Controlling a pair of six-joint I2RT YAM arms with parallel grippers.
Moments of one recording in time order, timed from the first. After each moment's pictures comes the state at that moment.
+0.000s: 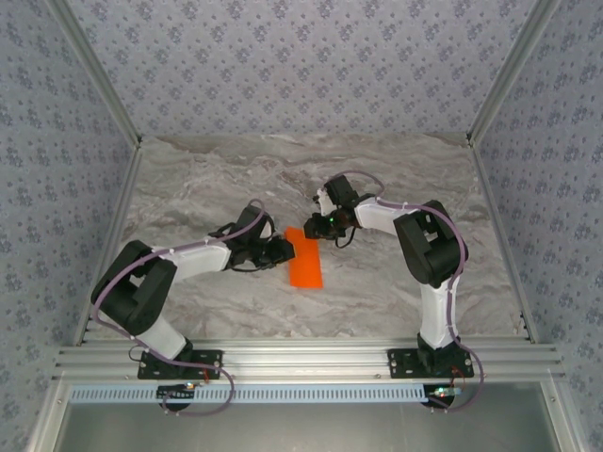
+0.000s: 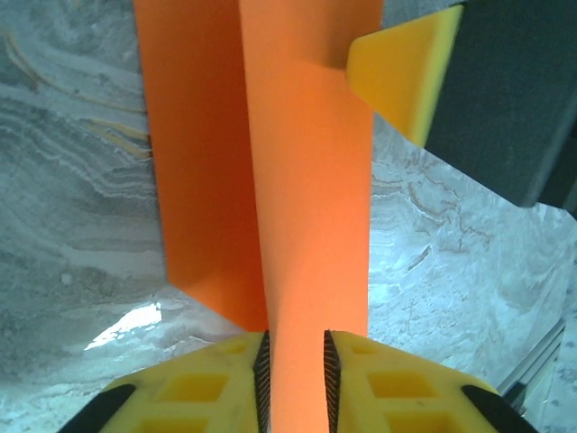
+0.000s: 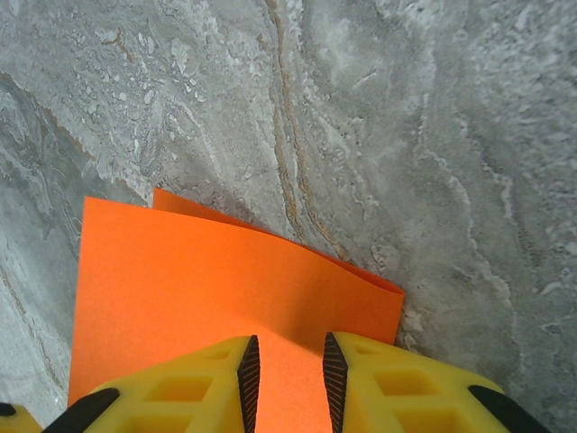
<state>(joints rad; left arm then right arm) -0.62 1.60 0.77 -0.07 0.41 -0.89 0.51 2.01 1.25 -0.32 -0.47 0.39</state>
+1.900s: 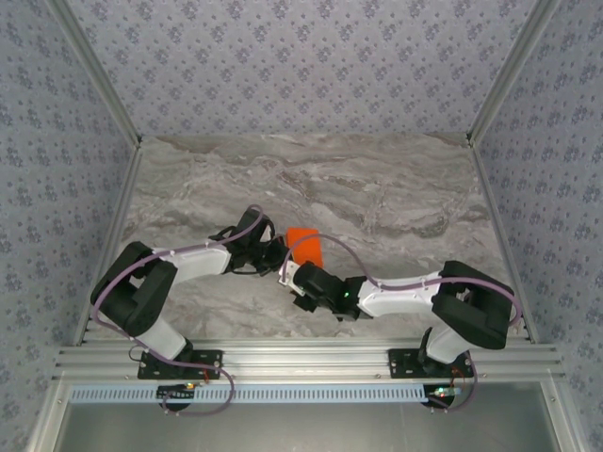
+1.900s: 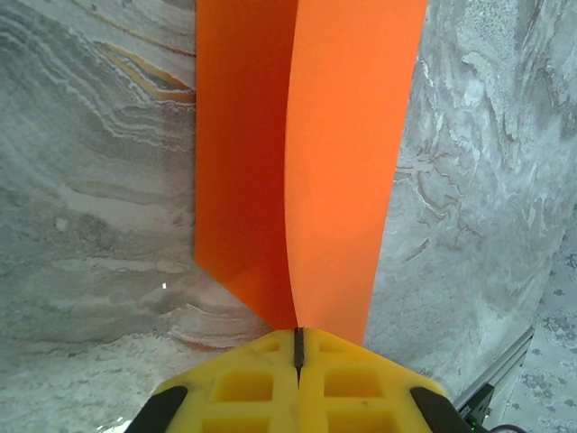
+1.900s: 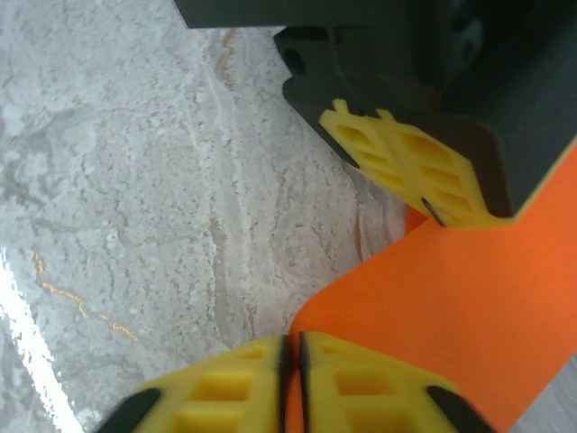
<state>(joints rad) -0.63 1.59 0.74 -0.06 0.42 -1.00 1.14 1.54 0.67 0.05 0.22 -0.07</state>
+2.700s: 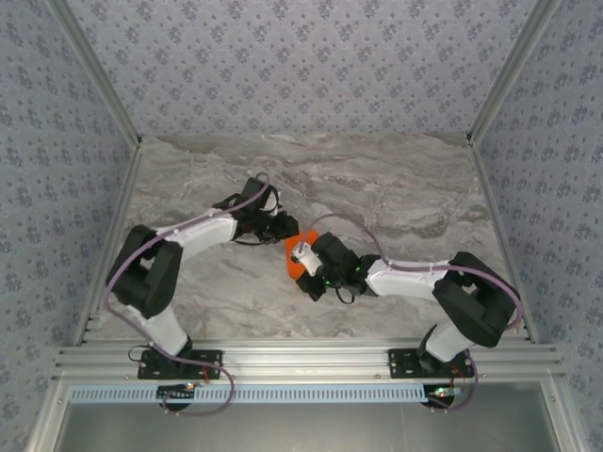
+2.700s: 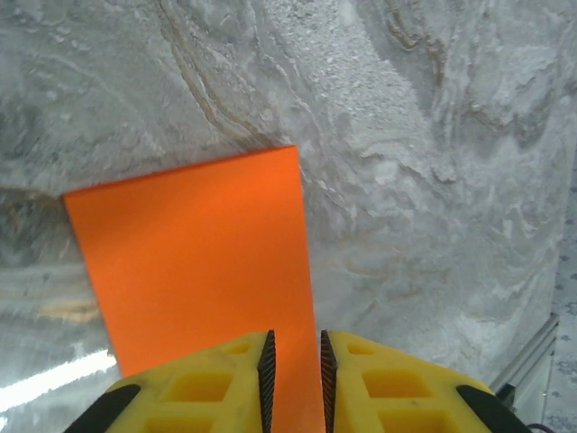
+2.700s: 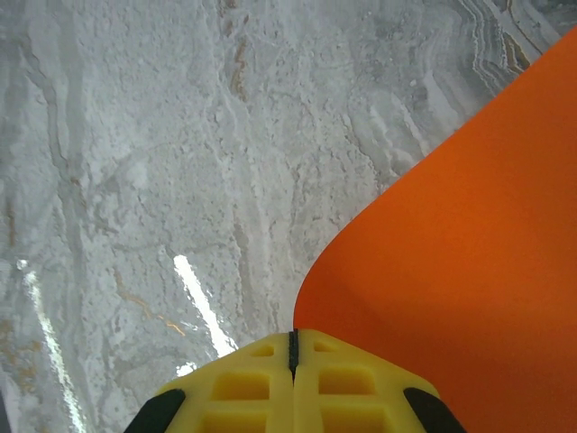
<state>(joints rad) -0.56 1.76 1.09 -0.30 0.47 -0.72 0.89 1.54 0.70 0.00 -0.27 0.08</state>
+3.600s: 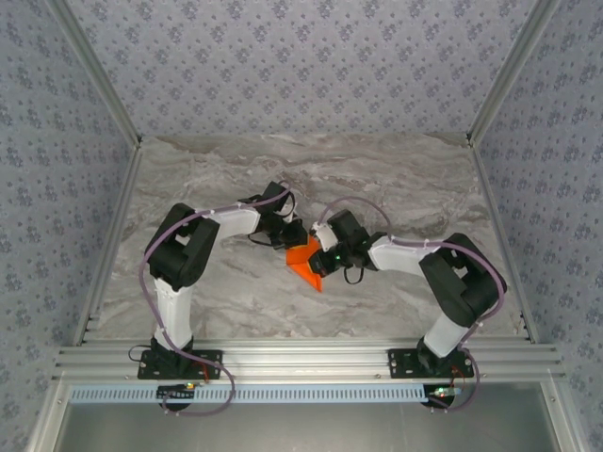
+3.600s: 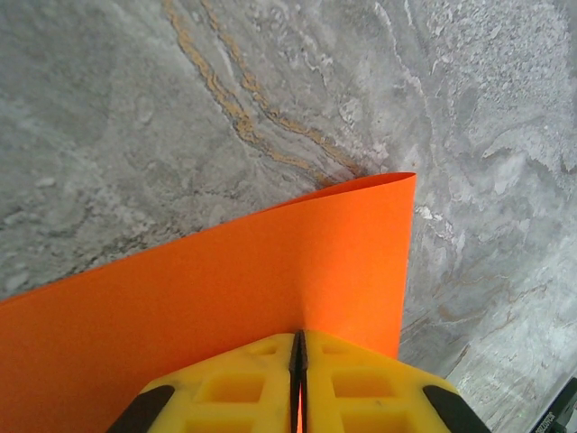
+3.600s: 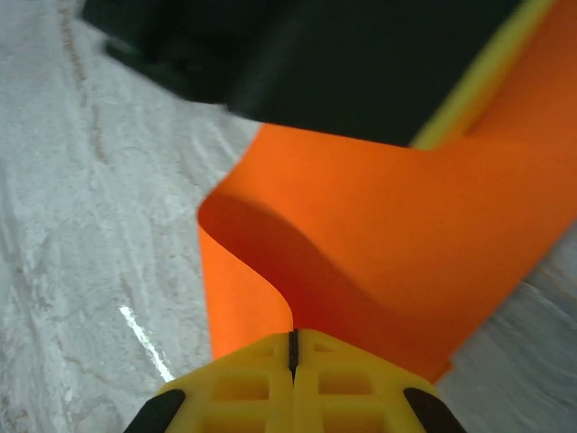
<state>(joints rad) -0.59 2.02 1.23 -0.34 0.51 -0.64 0.65 1.67 0.81 -0.10 -0.43 0.22</state>
